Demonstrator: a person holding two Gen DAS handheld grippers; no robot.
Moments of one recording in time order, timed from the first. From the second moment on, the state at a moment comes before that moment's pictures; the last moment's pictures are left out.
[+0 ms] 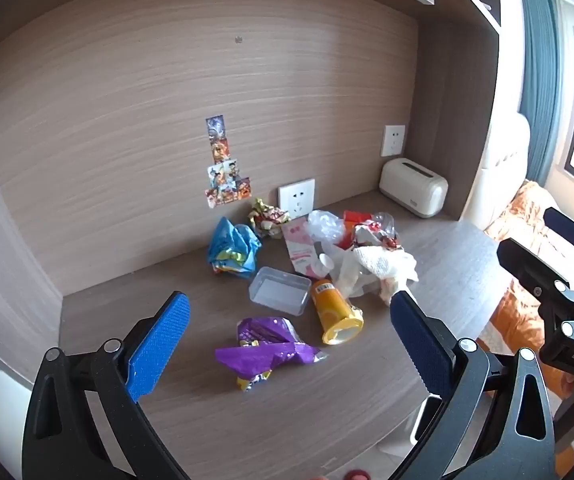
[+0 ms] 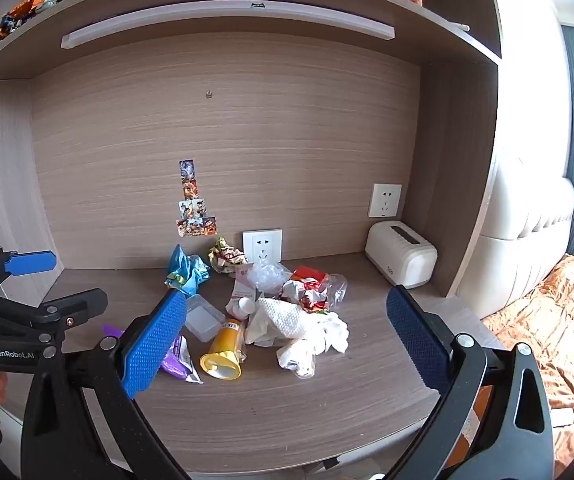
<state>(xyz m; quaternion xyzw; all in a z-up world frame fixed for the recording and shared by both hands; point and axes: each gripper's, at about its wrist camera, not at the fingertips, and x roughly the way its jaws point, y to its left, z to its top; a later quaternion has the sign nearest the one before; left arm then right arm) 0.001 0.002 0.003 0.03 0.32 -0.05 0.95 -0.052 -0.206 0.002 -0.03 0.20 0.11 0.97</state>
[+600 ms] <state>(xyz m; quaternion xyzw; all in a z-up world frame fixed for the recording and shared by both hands) 0.005 0.006 0.003 0.02 0.32 -0.05 0.95 -0.051 -0.207 0.004 -0.03 0.19 0.10 0.98</state>
